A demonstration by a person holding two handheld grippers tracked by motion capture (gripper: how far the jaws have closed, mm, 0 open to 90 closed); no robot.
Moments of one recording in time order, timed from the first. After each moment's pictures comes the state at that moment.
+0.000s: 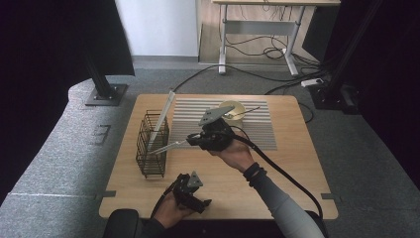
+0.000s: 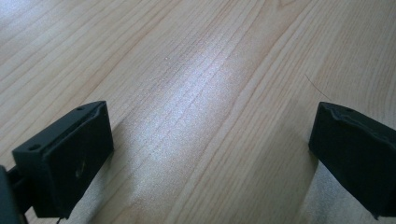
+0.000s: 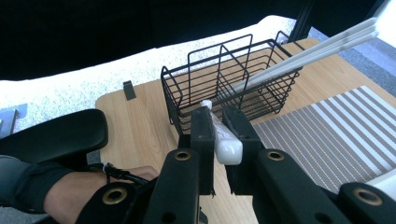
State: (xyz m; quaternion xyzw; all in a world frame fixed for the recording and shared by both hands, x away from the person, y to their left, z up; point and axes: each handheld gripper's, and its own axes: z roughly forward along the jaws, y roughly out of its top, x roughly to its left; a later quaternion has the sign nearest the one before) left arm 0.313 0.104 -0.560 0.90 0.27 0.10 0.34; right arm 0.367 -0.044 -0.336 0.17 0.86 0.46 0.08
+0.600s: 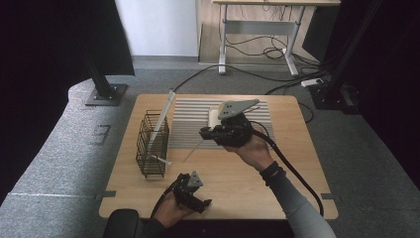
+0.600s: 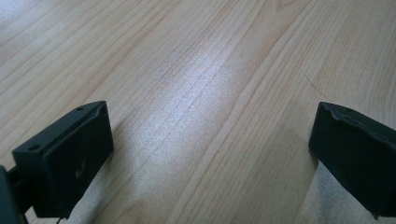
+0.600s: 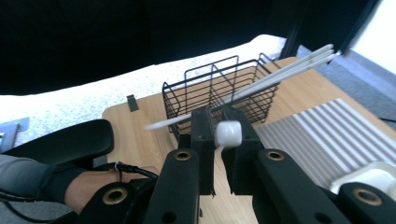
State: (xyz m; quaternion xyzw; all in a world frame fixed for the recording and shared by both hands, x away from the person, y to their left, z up) left arm 0.314 0.104 -0.560 0.90 0.27 0.10 0.34; right arm 0.353 -0.085 -0.303 0.17 0.85 0.49 0.10
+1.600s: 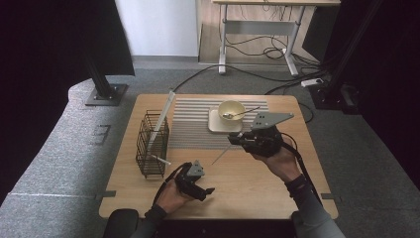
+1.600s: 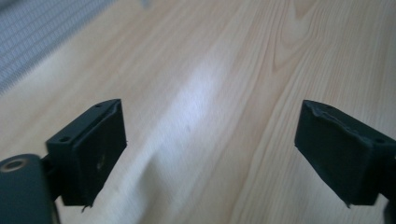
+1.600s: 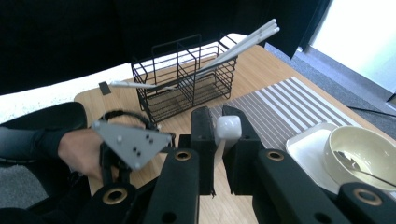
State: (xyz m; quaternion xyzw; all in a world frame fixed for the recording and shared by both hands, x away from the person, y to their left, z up) left arm 0.341 0.101 -0.531 0.89 0.22 0.10 0.38; right arm 0.338 -0.153 -0.325 0.21 0.83 0.49 0.15
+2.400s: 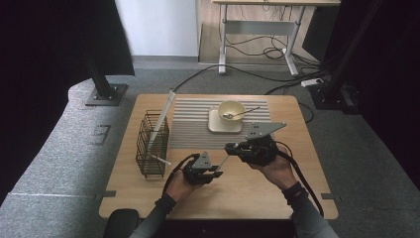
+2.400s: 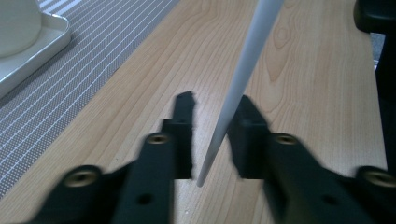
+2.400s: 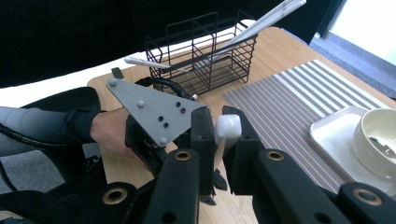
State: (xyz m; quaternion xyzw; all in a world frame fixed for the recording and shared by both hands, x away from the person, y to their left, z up) left arm 0.354 0.078 -0.506 0.88 0.15 0.11 0.44; right arm 0.330 -0.145 -0.349 0.21 0.85 0.48 0.12
